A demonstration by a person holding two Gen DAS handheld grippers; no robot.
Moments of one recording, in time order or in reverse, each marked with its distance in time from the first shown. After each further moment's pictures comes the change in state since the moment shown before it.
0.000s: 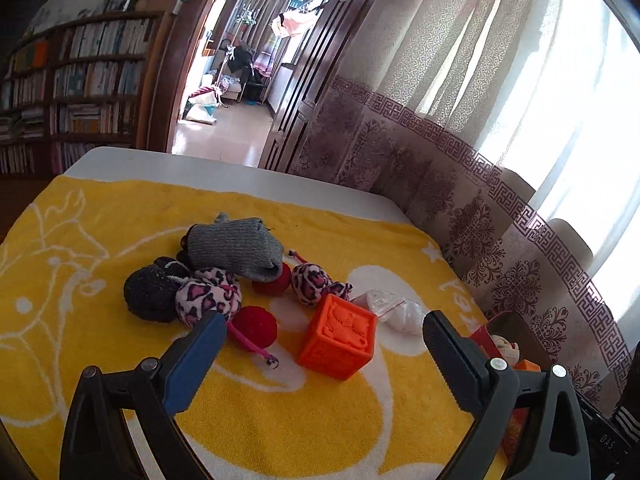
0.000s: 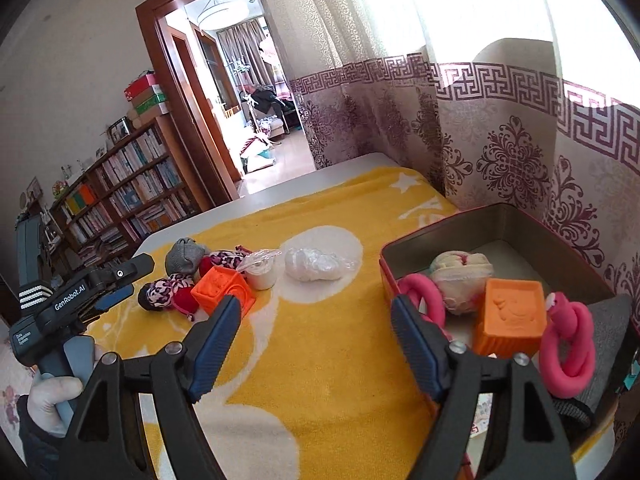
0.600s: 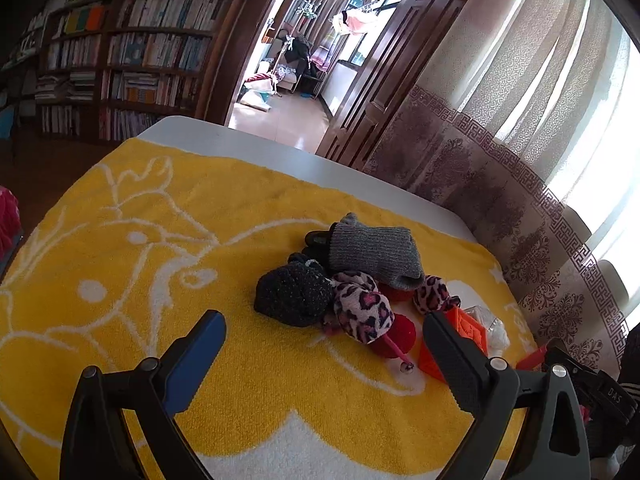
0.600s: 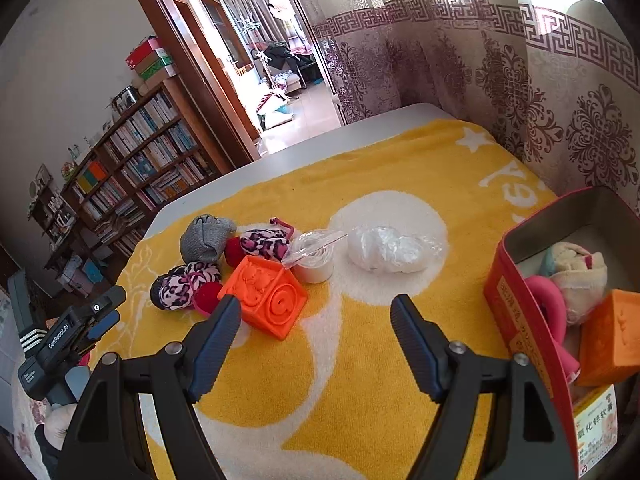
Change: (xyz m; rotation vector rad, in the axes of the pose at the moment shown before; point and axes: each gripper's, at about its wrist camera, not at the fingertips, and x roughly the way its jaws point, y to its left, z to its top) left arm -0.004 0.098 0.002 -0.130 0.021 0.109; right arm 0.088 0.025 0.024 0.072 0.163 0.057
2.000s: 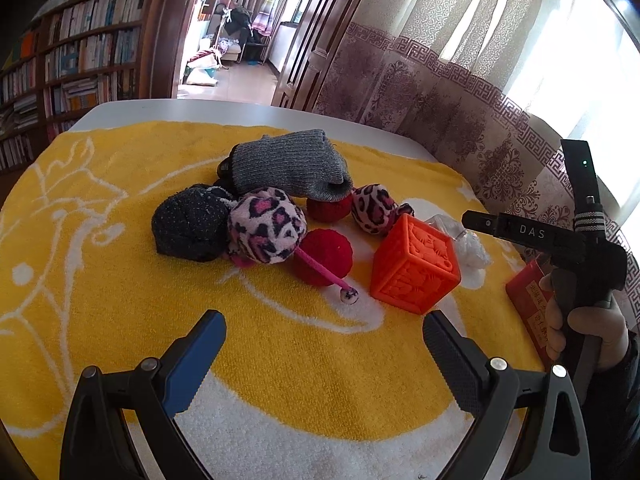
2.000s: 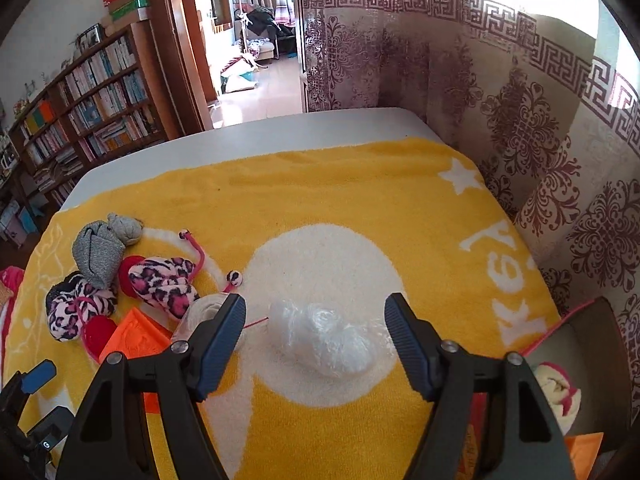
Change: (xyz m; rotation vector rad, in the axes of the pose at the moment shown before) left arm 0.027 -0.055 -0.043 0.198 0.160 -0.080; right arm 0.084 0.004 0.050 -0.222 0.128 -0.251
